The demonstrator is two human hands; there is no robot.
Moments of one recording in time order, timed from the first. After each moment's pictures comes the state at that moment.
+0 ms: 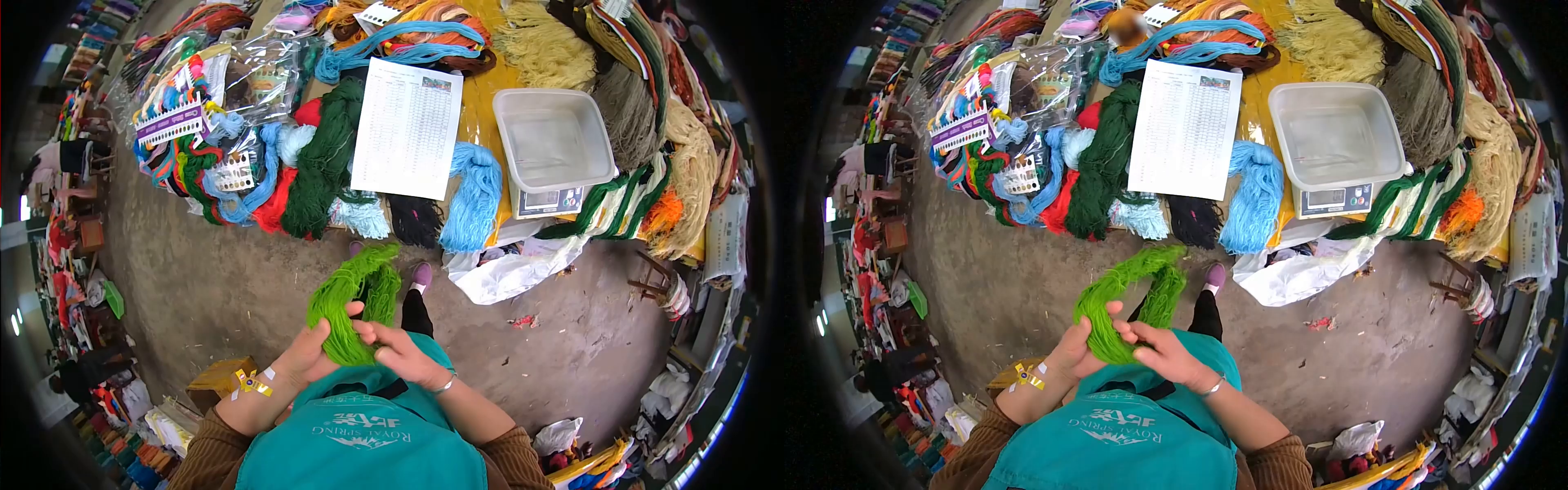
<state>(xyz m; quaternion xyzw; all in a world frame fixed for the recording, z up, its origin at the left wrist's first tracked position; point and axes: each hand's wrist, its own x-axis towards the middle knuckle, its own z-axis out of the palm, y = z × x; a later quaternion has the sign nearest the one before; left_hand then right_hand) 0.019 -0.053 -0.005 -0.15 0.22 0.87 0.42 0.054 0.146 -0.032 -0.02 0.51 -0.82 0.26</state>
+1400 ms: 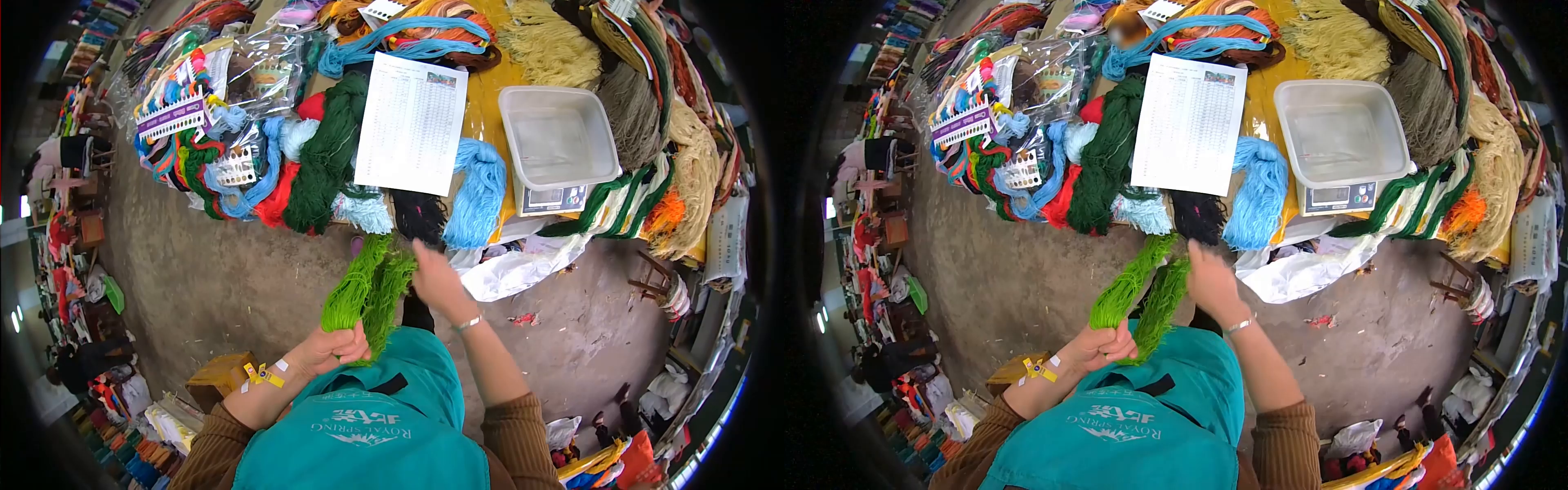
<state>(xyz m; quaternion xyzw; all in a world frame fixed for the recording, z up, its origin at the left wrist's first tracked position) 0.017 -0.051 -0.016 -0.13 0.32 0.79 0.51 0.002 0.196 -0.149 -0.03 0.93 -0.34 0.11</state>
